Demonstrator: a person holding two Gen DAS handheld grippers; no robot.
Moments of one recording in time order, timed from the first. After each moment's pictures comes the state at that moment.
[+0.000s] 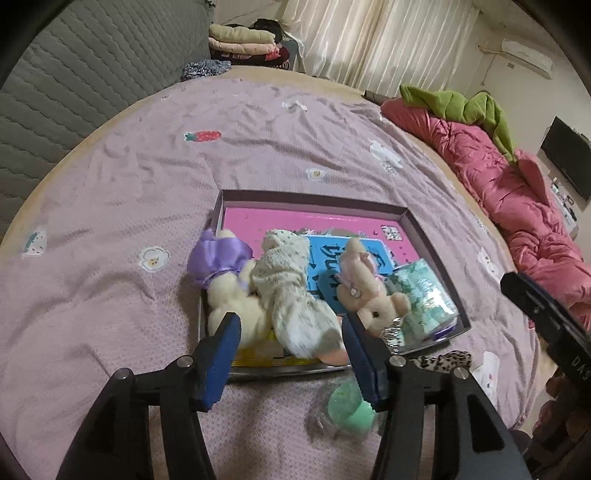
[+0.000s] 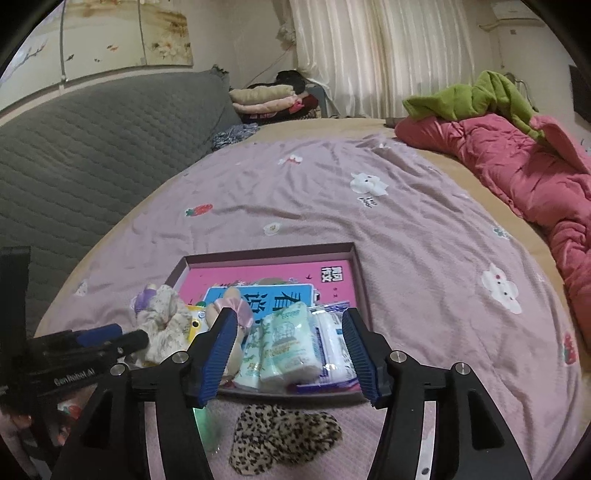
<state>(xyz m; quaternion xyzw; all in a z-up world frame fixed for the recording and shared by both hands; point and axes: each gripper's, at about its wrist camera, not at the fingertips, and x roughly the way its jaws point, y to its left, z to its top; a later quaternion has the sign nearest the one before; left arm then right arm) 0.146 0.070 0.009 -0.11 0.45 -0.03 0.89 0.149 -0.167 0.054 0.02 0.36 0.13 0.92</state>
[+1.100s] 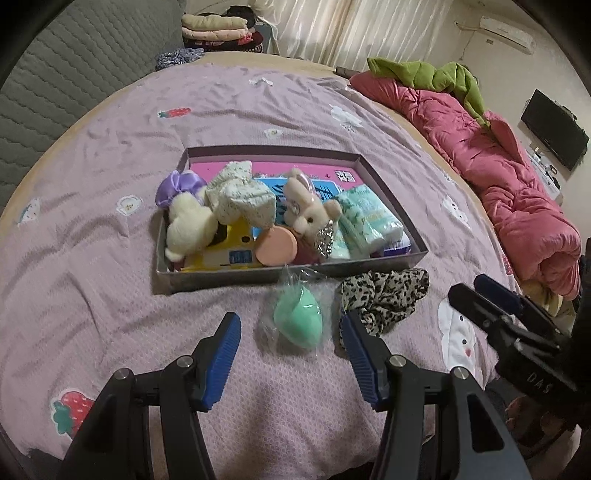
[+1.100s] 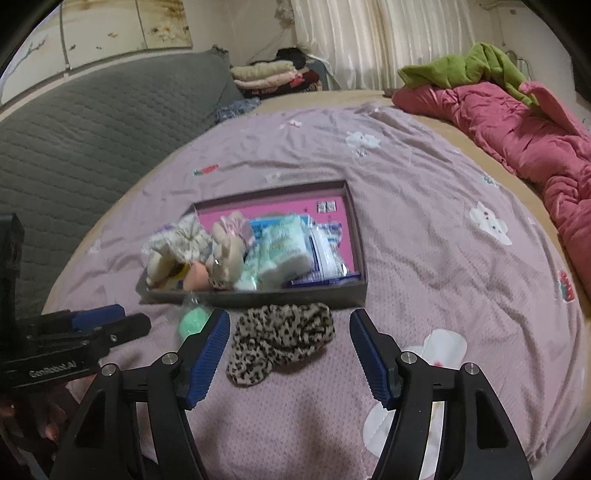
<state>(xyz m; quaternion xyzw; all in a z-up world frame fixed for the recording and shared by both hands) 0.079 0.022 0.001 -0.09 0.48 -0.07 0.87 0.080 -0.186 0.015 0.03 0.41 0.15 0.90</state>
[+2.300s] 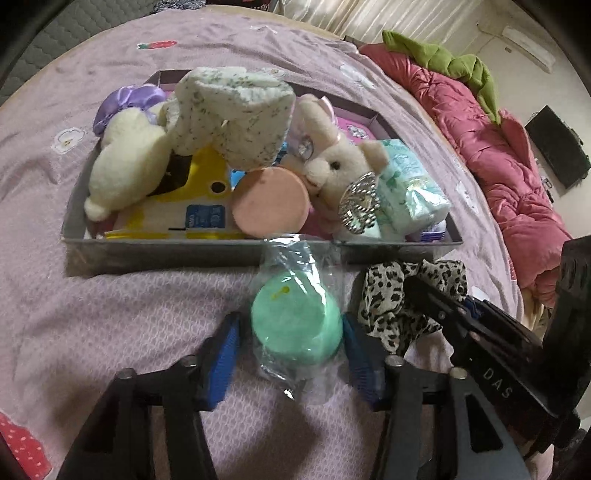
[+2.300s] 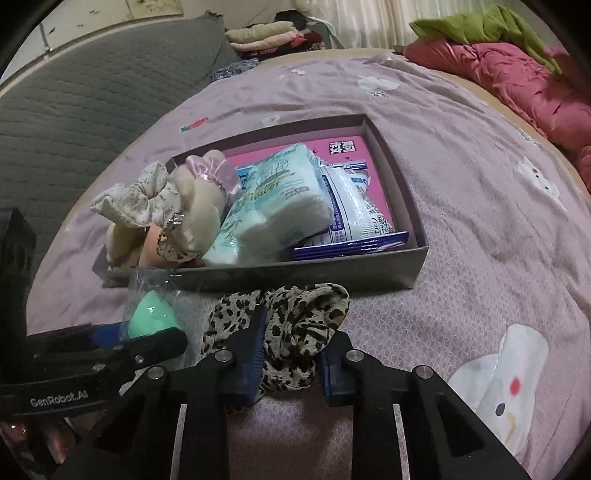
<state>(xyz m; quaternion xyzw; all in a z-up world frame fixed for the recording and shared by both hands) 0.131 0.020 -0.080 -0.16 0.53 -0.11 0.82 0.137 -0.162 -0.061 0.03 0.47 0.16 0.87</state>
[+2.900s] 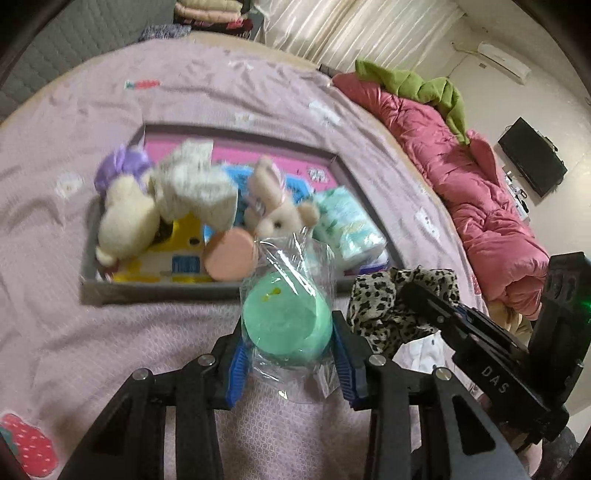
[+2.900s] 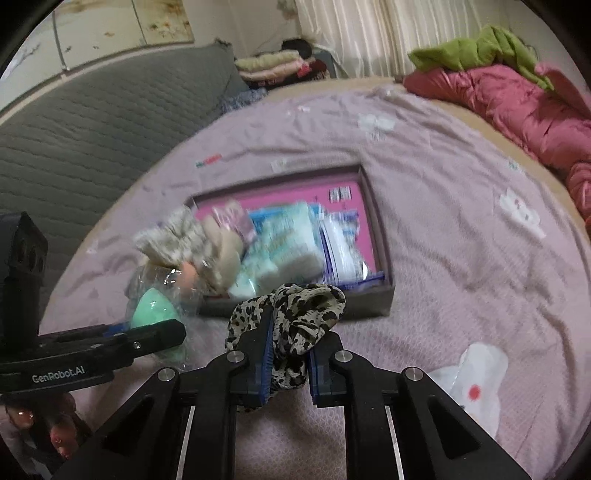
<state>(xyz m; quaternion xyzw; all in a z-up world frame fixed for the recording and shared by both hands) 0.122 0.018 -0.025 -0.17 0.47 -0.14 0.85 0.115 -0.179 -0.004 0.05 0.40 0.17 0.90</state>
